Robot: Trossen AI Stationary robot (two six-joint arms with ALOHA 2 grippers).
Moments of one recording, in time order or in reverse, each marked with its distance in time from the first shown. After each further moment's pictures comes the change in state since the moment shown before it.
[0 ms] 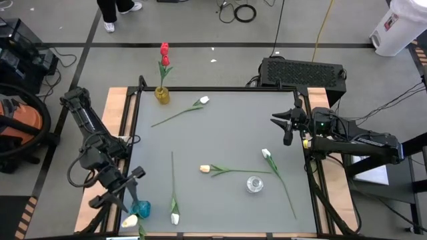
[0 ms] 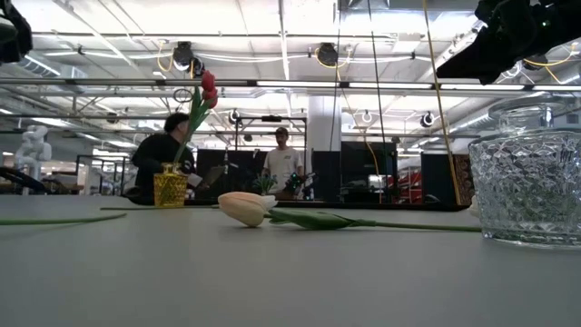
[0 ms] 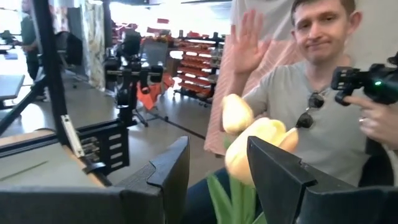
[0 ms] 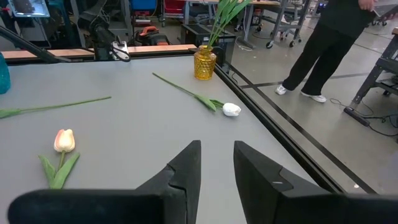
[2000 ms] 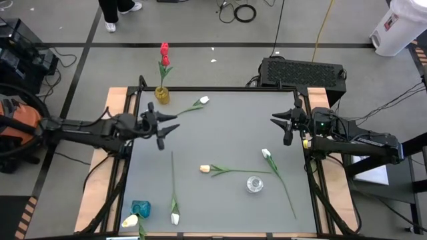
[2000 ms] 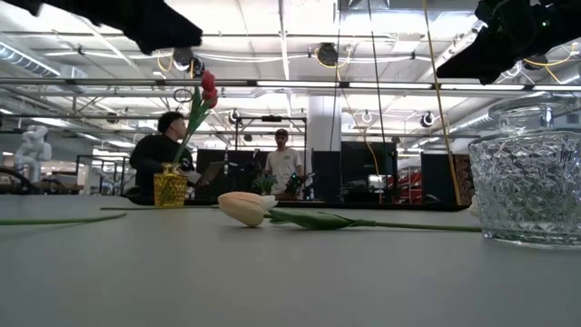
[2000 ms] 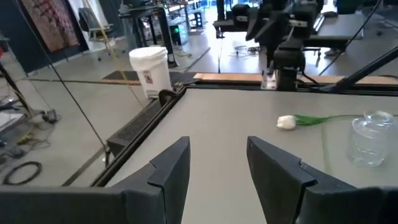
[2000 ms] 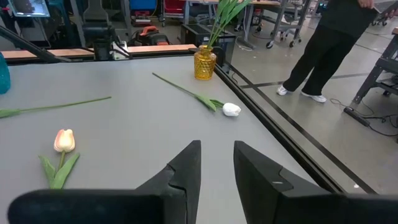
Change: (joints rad) left arm 0.970 -0.049 0.000 -0.282 -0.239 0.127; right arm 0.000 0.000 0.000 0.000 0.000 0.000
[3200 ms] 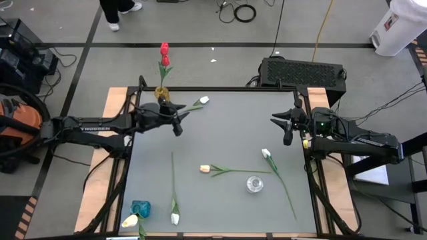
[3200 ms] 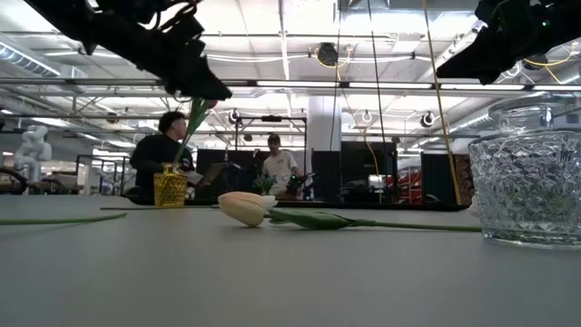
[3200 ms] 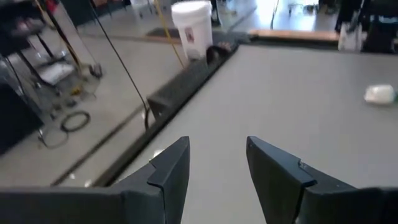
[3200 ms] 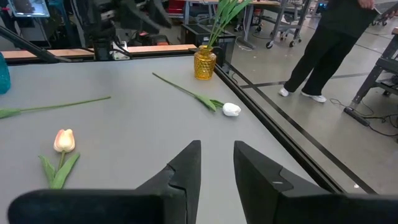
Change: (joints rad) left arm 0.280 0.312 0.000 0.167 0.072 0.006; right arm 0.000 0.000 0.000 0.000 0.000 0.000
